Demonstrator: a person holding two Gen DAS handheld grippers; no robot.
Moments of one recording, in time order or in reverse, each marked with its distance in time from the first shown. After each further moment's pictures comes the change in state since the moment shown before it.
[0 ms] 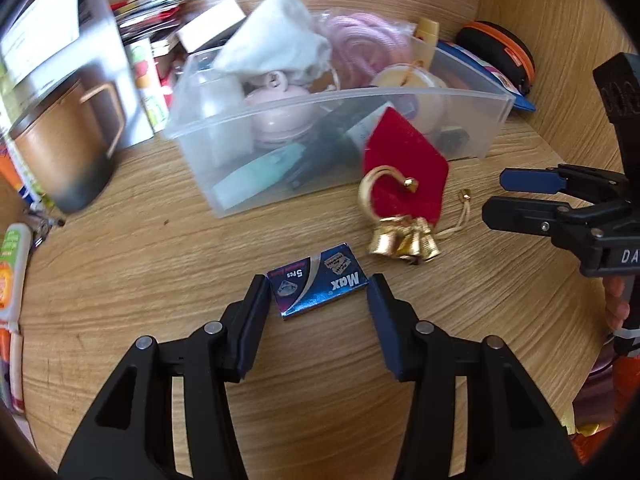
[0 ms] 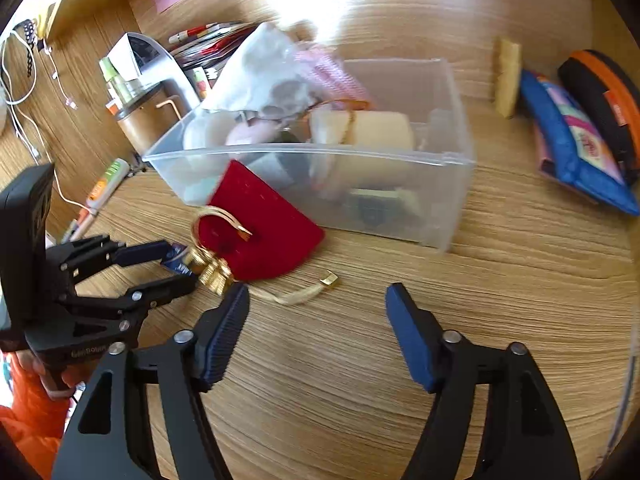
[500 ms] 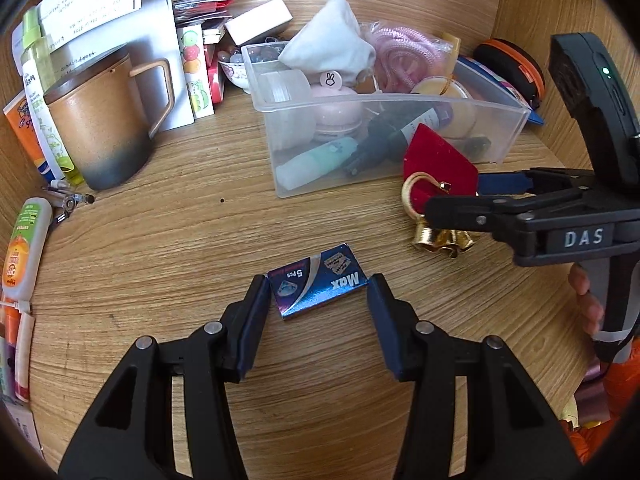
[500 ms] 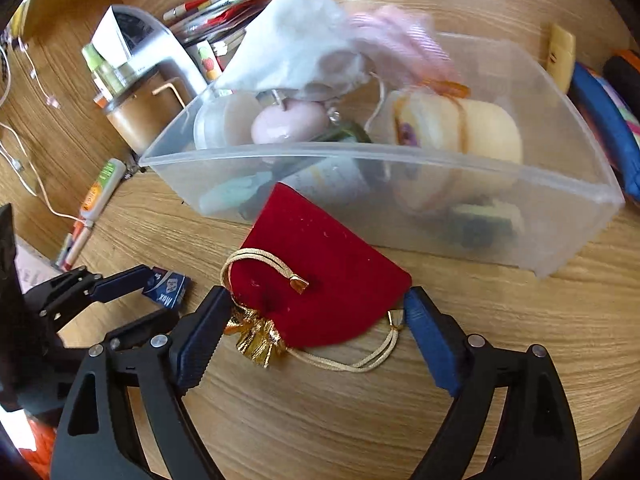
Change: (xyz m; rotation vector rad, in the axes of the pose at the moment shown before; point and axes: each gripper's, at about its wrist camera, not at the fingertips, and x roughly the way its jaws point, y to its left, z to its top) left arm -0.012 0.039 -0.015 -0.029 -0.030 -0.013; right arm 0.049 0.044 0.023 0.025 0.064 -0.033
